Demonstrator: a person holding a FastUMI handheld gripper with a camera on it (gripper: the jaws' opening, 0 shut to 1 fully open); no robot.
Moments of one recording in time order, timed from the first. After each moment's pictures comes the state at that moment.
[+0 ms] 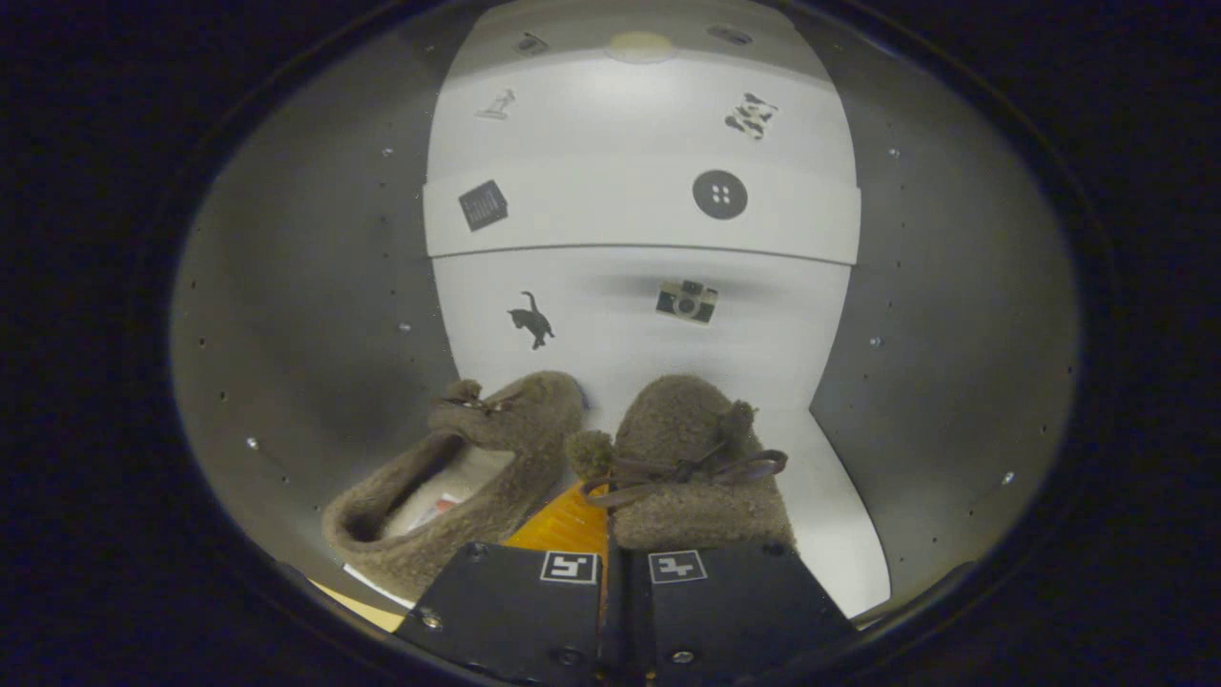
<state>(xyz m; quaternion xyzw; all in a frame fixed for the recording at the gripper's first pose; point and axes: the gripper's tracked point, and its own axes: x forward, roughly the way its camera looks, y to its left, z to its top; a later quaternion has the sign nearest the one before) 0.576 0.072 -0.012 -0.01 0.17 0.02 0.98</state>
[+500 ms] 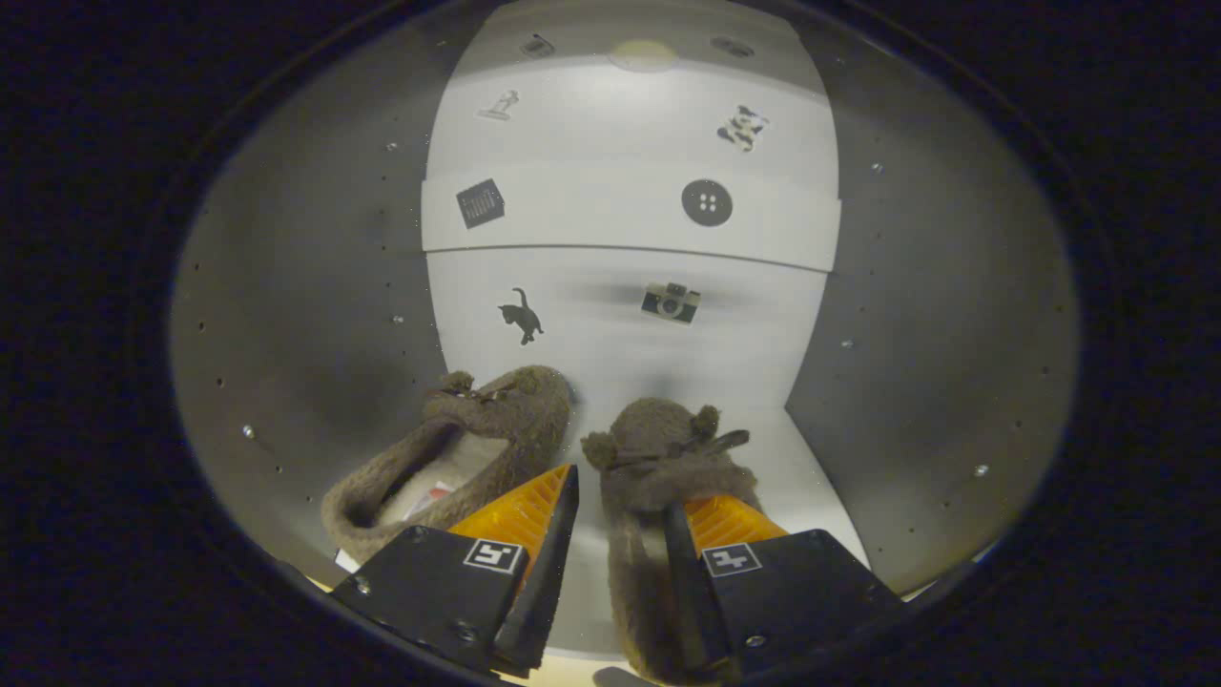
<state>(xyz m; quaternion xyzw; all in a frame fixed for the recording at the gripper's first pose) 0.542 0.069 0.000 -0.03 0.14 0.00 0.99</state>
